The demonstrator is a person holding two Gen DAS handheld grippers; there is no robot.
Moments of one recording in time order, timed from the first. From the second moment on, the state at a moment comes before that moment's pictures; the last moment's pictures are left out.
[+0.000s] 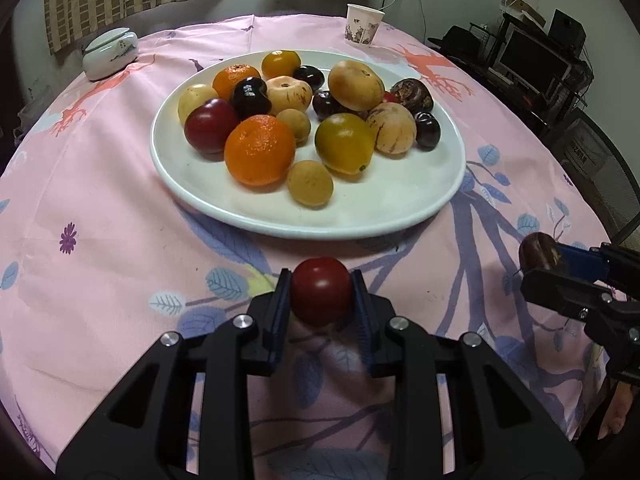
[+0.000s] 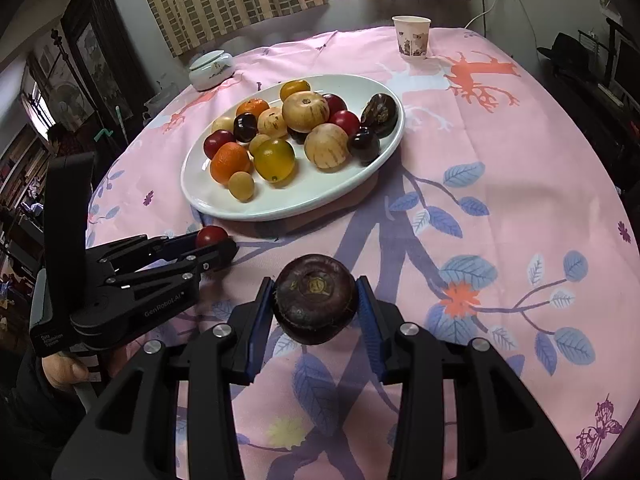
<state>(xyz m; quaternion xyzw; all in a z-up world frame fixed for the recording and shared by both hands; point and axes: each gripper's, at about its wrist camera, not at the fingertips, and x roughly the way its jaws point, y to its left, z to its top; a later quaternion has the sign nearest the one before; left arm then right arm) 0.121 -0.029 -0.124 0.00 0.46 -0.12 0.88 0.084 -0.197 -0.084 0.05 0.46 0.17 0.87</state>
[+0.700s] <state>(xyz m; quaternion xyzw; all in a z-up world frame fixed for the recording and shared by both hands) 0.080 0.003 -0.100 -0.05 0.45 -0.12 0.88 0.075 -0.162 -0.066 0.03 0.45 0.19 0.87</state>
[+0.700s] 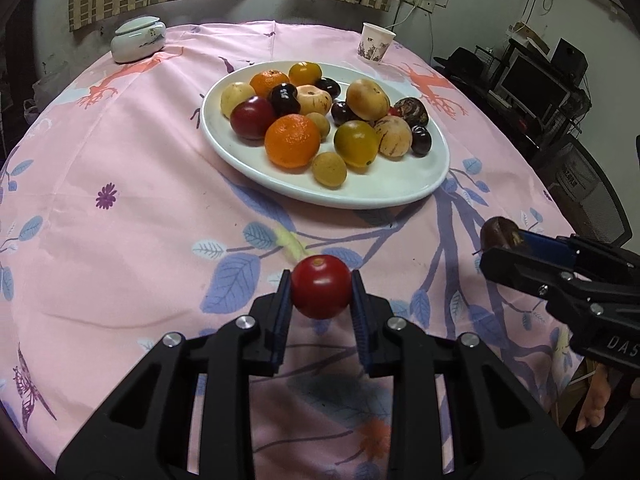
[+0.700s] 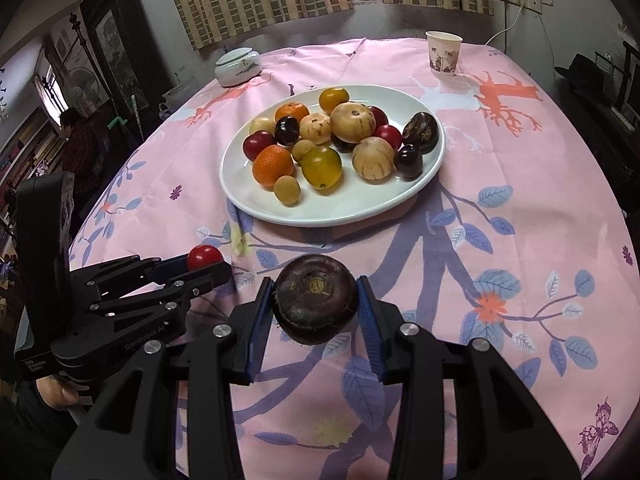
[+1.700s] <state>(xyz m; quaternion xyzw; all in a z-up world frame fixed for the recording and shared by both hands) 0.252 -0.008 -0.052 -0.04 0.45 -0.09 0.89 0.219 -0.110 -0.064 -0.03 0.45 0.19 0.87</state>
